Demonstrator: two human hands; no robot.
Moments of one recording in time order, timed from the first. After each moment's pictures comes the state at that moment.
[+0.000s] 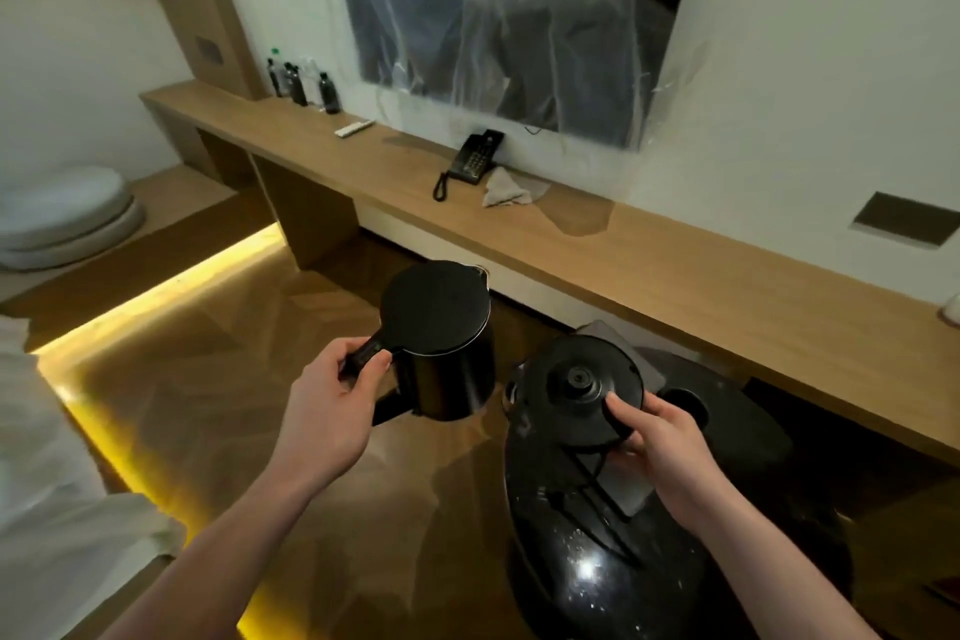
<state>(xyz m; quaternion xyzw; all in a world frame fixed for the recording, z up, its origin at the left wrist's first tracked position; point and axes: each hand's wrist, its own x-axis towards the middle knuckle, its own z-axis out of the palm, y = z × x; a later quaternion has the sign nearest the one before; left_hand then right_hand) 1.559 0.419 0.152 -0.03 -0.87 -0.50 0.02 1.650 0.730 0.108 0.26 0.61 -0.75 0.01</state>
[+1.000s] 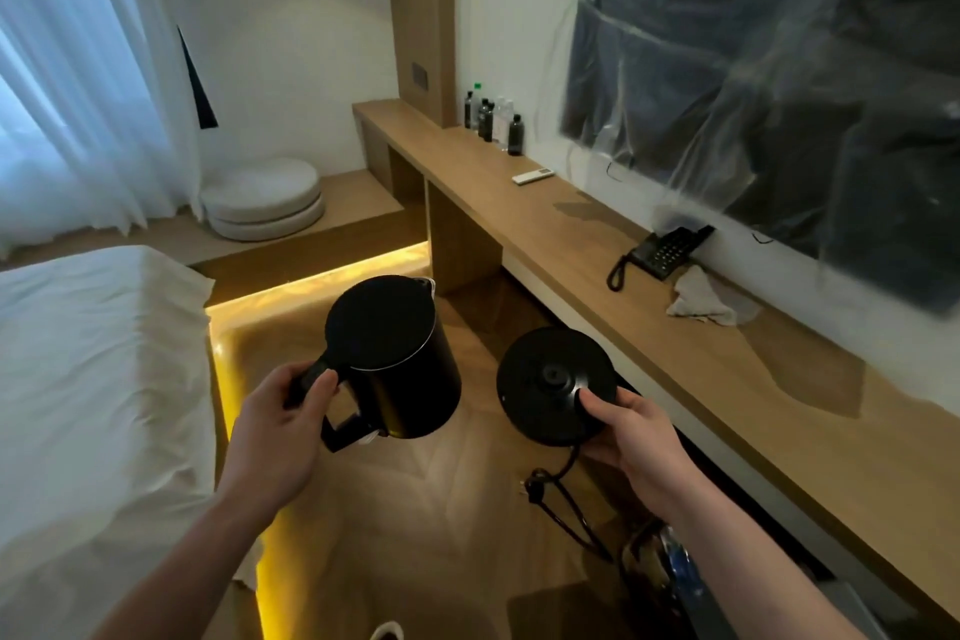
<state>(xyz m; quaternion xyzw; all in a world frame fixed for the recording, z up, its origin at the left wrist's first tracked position) 1.347 0.220 0.150 0.18 -0.81 -0.54 0.16 1.277 0.556 0.132 0.12 0.68 -0.71 0.16</state>
